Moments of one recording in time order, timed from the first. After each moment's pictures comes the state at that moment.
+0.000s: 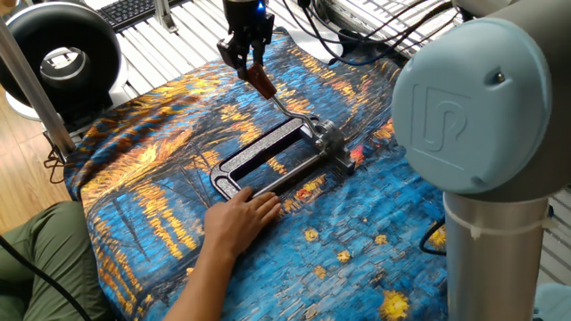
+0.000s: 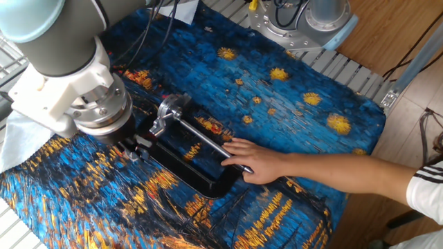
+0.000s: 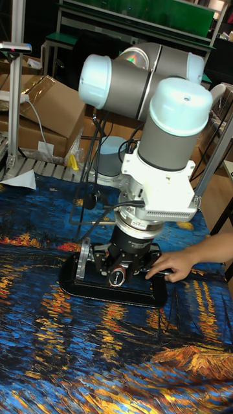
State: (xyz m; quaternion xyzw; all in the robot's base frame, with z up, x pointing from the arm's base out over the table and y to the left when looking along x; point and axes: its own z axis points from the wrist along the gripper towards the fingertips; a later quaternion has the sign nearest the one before) arm 0.670 0.029 0.149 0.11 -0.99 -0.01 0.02
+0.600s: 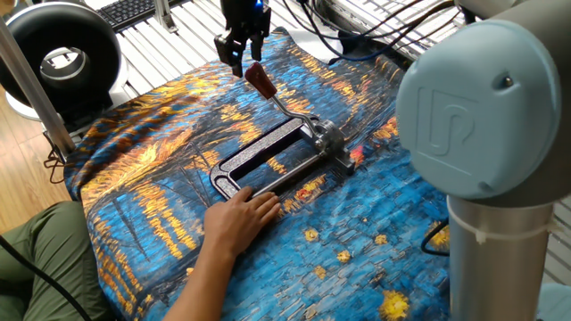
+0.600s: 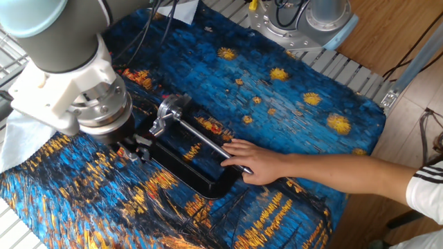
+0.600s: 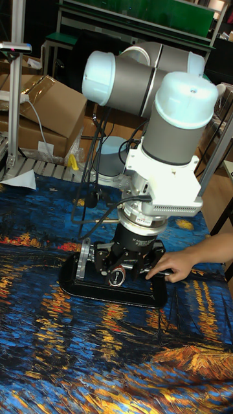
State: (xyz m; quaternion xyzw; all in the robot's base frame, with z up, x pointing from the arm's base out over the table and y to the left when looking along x) arm 0.665 0.027 0.162 0.12 -0.99 0.00 0.01
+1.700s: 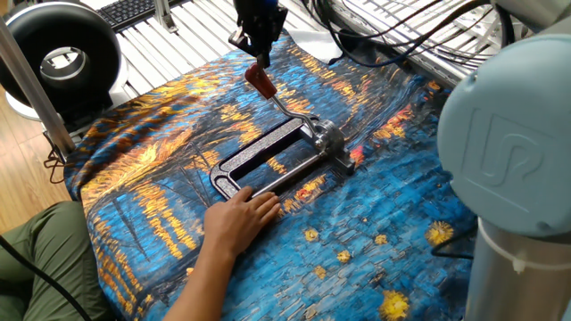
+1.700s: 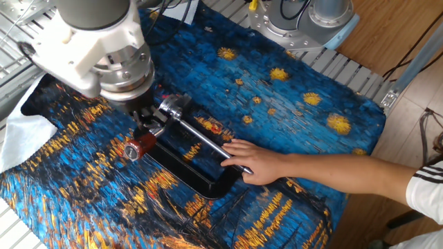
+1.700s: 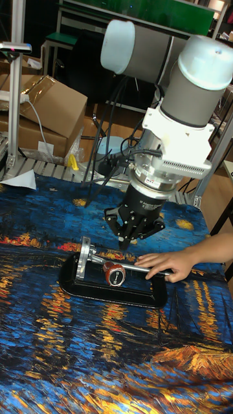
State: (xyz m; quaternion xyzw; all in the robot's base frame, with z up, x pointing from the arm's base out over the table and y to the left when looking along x) arm 0.614 0.029 0.201 0.05 -1.00 0.03 0.02
